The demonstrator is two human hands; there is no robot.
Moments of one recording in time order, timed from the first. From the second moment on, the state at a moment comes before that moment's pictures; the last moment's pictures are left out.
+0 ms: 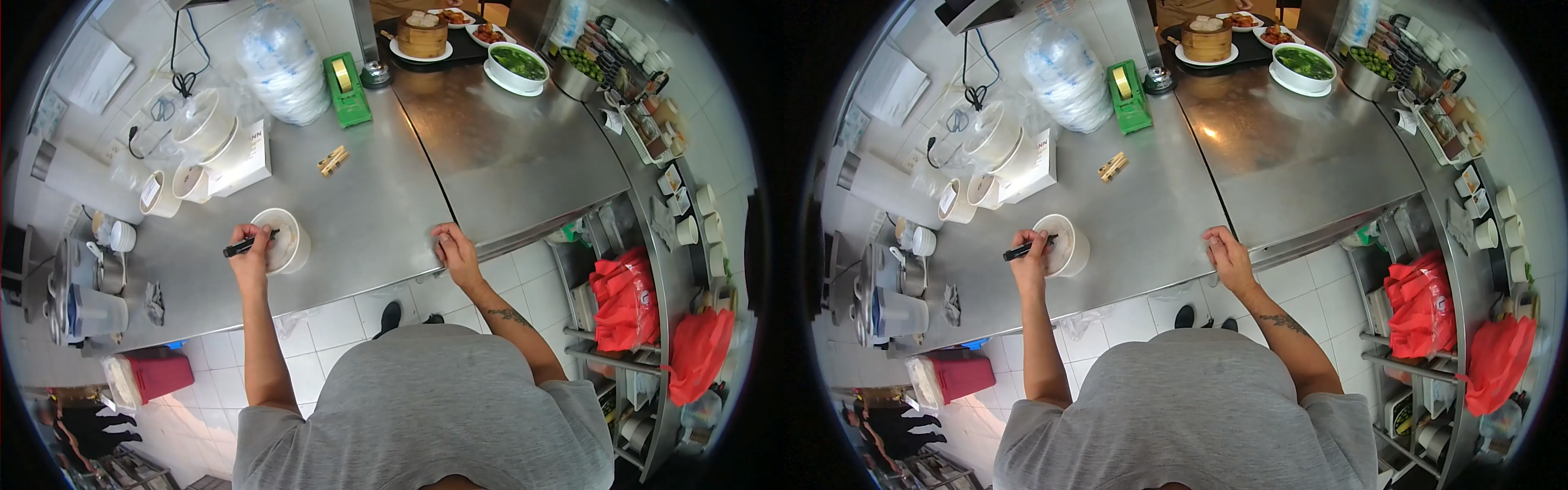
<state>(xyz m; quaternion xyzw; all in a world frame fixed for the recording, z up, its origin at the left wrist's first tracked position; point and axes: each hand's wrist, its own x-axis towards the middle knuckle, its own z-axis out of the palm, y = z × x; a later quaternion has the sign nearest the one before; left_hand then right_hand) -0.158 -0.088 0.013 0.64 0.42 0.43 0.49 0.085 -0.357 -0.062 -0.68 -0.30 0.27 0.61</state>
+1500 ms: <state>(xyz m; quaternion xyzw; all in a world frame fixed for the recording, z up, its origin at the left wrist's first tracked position) -0.012 0.074 0.011 0.83 0.45 0.08 0.33 0.062 -0.137 -0.054 -0.78 -0.51 0.16 0.33</state>
